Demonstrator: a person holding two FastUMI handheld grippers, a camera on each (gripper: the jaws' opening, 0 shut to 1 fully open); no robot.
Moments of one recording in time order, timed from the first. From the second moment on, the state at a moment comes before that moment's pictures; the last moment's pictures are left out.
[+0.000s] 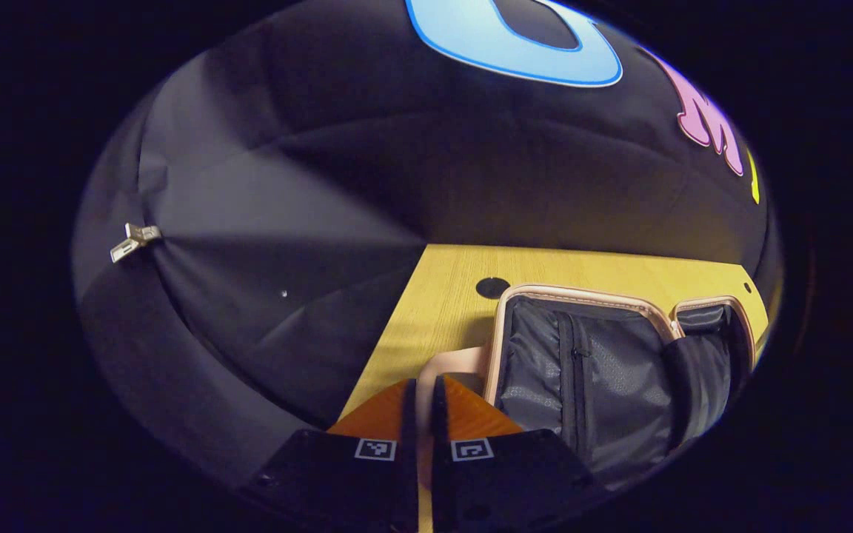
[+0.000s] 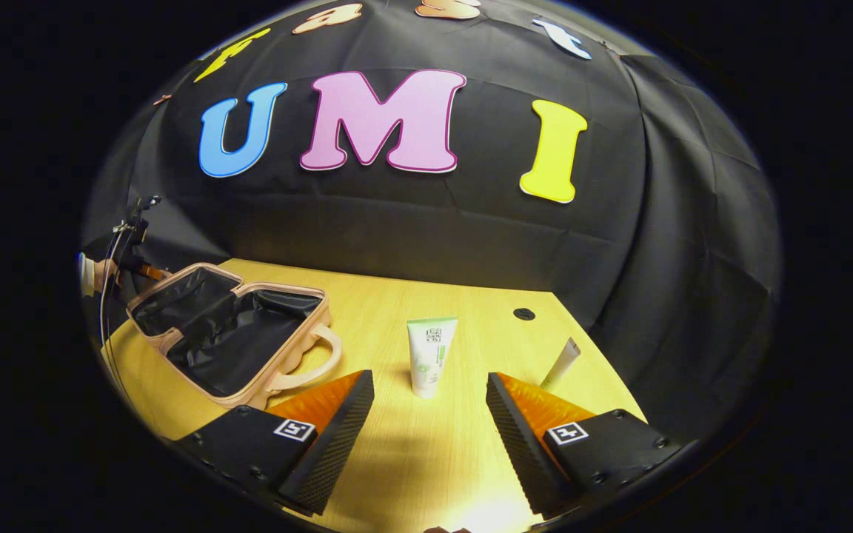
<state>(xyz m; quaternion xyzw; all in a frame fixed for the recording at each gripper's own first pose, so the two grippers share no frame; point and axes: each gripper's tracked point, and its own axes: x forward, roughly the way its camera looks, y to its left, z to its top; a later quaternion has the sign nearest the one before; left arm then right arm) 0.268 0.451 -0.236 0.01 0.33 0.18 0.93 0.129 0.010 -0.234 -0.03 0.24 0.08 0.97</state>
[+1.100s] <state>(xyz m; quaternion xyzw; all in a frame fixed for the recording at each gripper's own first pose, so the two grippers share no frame) 0.225 -0.114 -0.096 -0.03 0.14 -0.03 0.99 0.164 -0.123 -0.229 0.04 0.26 -0.01 0.96</state>
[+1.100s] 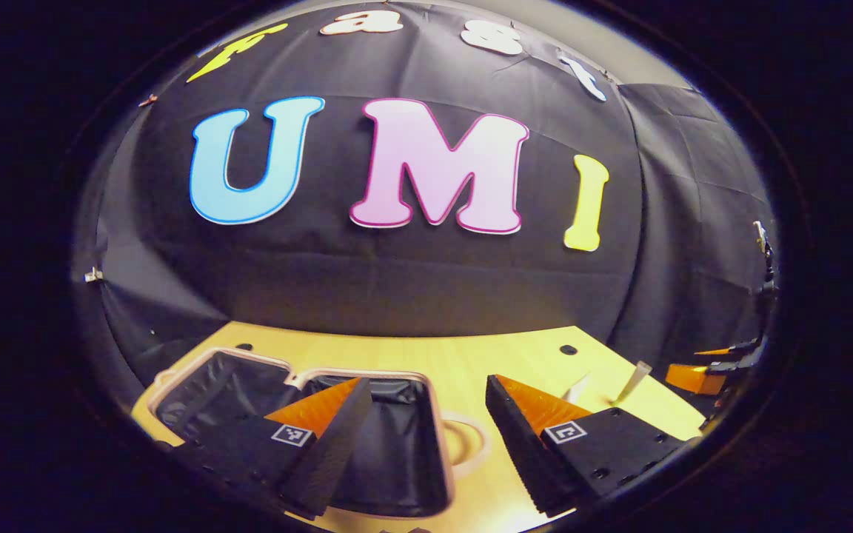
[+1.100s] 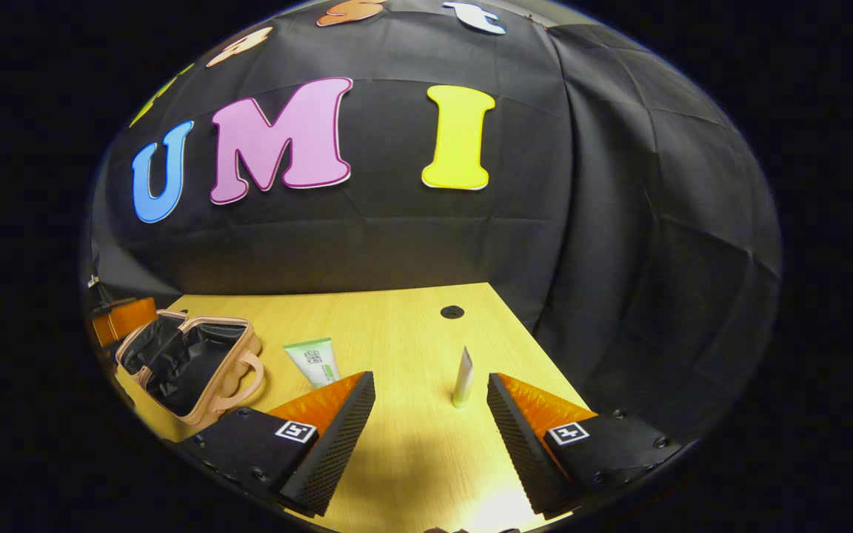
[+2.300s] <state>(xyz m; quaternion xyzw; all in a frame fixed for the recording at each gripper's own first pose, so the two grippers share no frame) 0.288 -0.277 -0.220 -0.02 0.26 -0.10 0.96 0.244 -0.148 -0.381 0.06 0.32 -0.03 0.94</state>
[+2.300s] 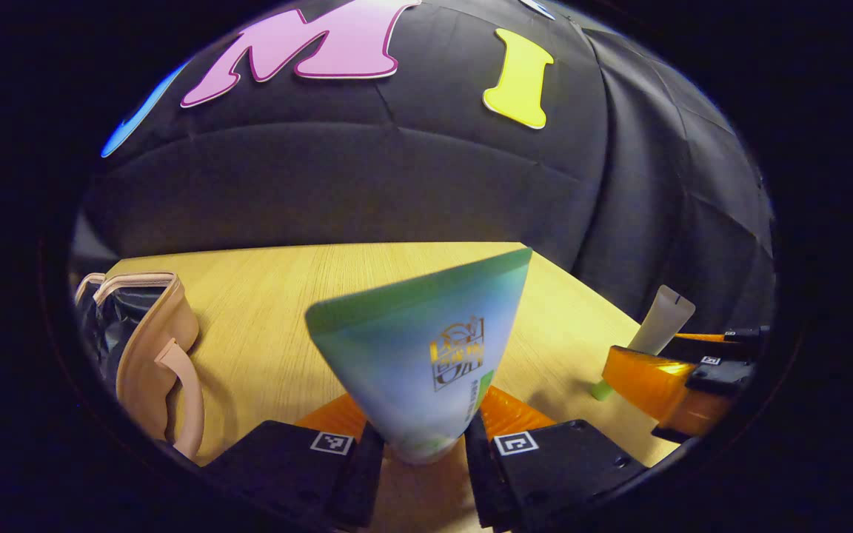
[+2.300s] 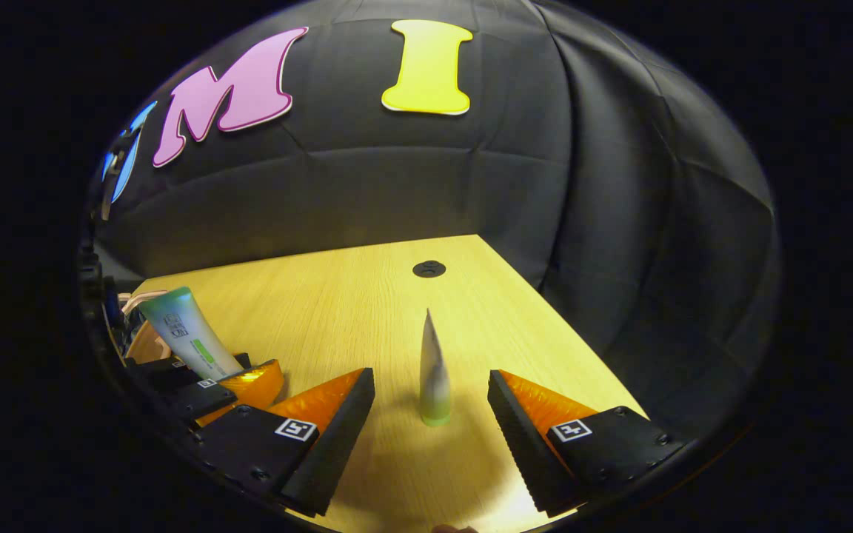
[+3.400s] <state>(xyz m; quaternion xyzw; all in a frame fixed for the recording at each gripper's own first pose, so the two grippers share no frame) 0.232 -0.213 -0.187 -0.03 0.24 -0.09 0.97 0.248 -0.126 -0.354 0.02 0.29 -0.01 0.96</state>
